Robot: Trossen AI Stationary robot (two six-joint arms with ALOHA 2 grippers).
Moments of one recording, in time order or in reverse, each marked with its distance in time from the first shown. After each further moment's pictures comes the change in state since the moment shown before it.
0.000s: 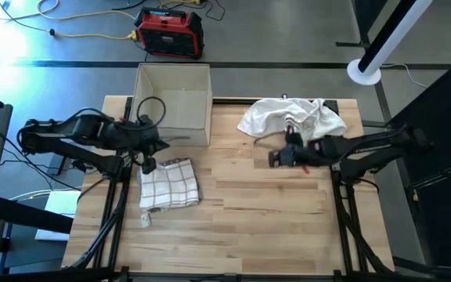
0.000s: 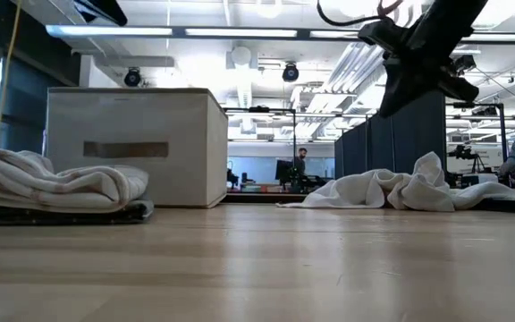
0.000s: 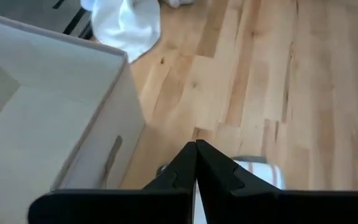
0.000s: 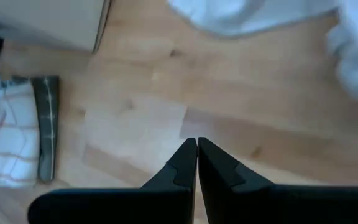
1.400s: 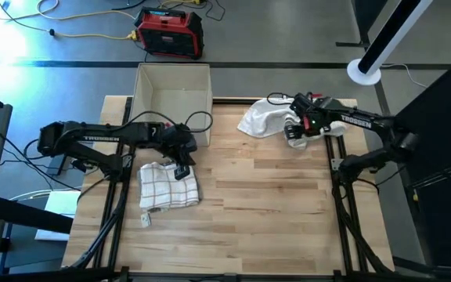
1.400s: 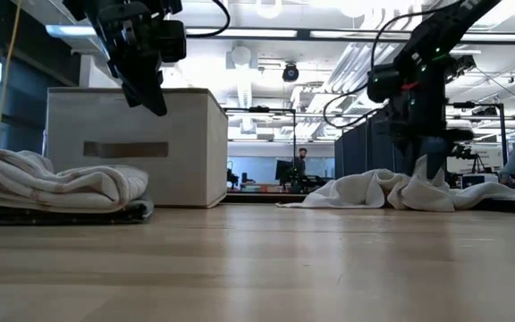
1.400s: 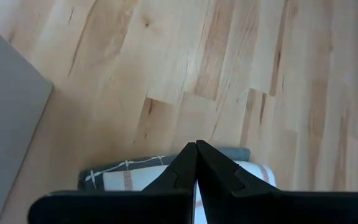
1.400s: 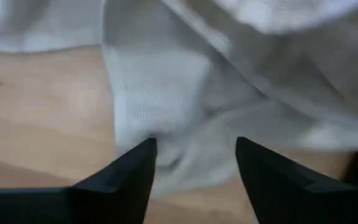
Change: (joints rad) left arm 0.242 0.356 -0.173 0.302 0.428 0.053; right arm -0.757 0.276 0.000 -0.139 -0.331 -0.722
